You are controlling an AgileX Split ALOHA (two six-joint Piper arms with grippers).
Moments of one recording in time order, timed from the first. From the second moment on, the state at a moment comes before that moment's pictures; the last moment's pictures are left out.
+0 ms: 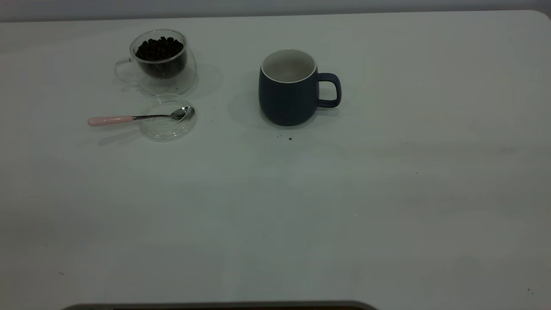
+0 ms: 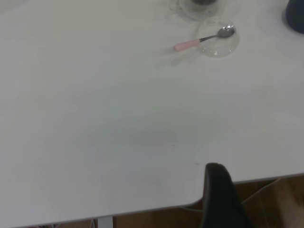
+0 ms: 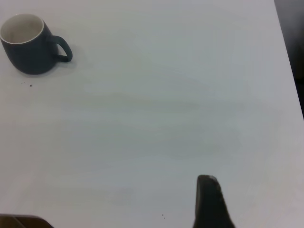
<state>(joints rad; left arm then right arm) 0.05 -0.02 -0.49 -0.12 1.14 0.16 0.06 0.03 -0.47 0.01 1.12 0.01</state>
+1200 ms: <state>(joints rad) 0.05 0.17 -0.51 -0.11 0.90 0.07 0.06 0.03 -0.47 0.01 1.12 0.01</state>
